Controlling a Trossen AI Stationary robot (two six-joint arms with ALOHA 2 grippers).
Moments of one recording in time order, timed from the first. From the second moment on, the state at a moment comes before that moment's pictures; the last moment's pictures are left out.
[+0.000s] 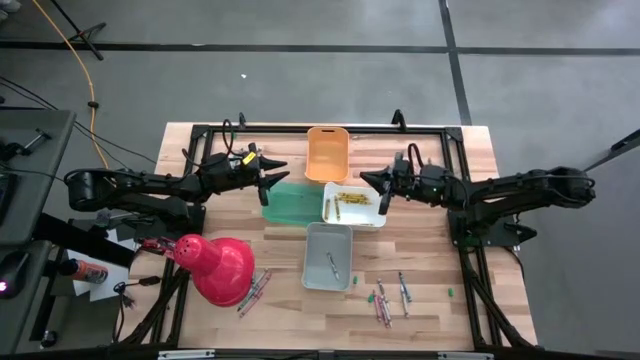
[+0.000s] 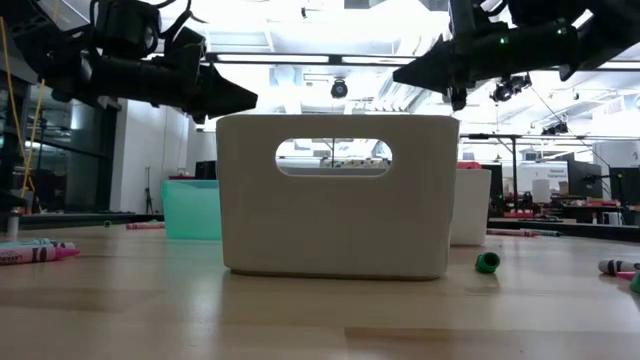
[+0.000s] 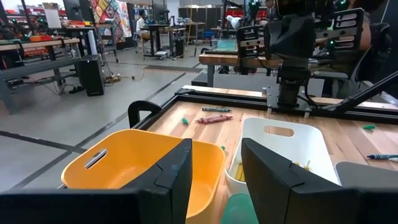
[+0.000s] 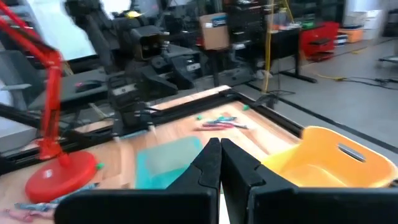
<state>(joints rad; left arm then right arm) 0.37 1.14 0.27 0.83 0.08 0.00 -0.12 1.09 0.42 0.62 0.21 0.18</state>
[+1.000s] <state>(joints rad) 0.37 1.14 0.30 0.79 0.08 0.02 -0.73 2.04 1.67 -0.89 0.01 -0.33</state>
